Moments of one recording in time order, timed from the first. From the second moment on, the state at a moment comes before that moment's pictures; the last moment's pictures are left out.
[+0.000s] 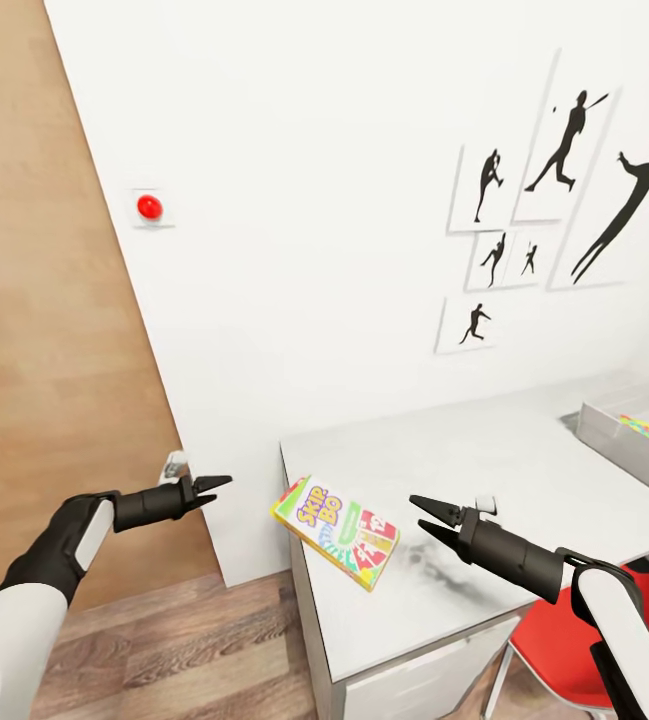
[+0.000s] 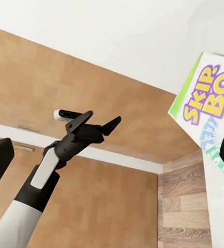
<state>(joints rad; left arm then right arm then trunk) -0.74 0.22 0.20 -0.71 0.25 0.84 -1.00 -0.24 -0.18 -0.11 -1.59 -1.18 1.03 0.29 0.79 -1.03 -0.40</state>
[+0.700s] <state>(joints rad) -0.74 0.22 0.20 -0.71 0.25 0.84 -1.01 -0.24 -0.18 -0.12 -1.59 -1.18 1.03 0.29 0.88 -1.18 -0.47</state>
